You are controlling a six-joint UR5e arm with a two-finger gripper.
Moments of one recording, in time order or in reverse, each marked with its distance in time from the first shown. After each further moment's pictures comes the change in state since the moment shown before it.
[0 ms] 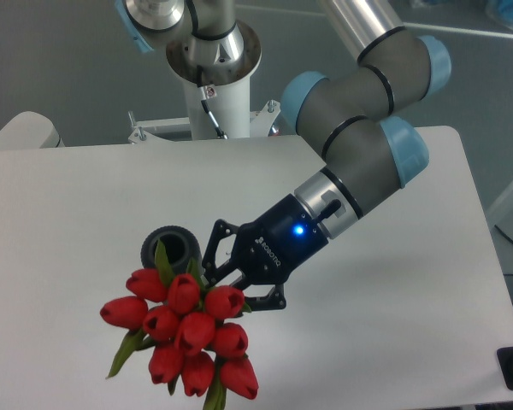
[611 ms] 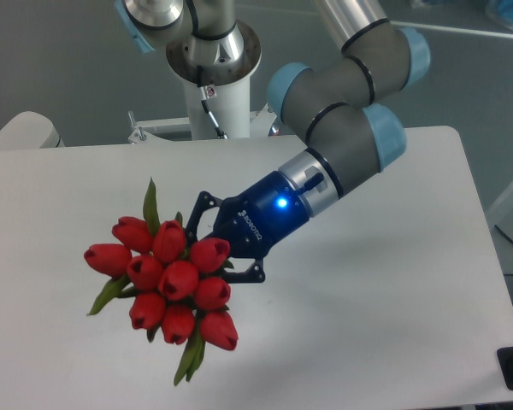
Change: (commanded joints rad) arm 0.000 0.066 -0.213 0.138 -0.042 0.044
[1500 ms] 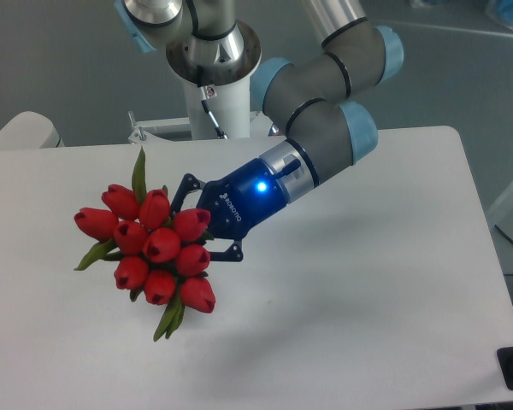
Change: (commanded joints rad) arm 0.000 0.063 -0.080 0.000 -0.074 0.031
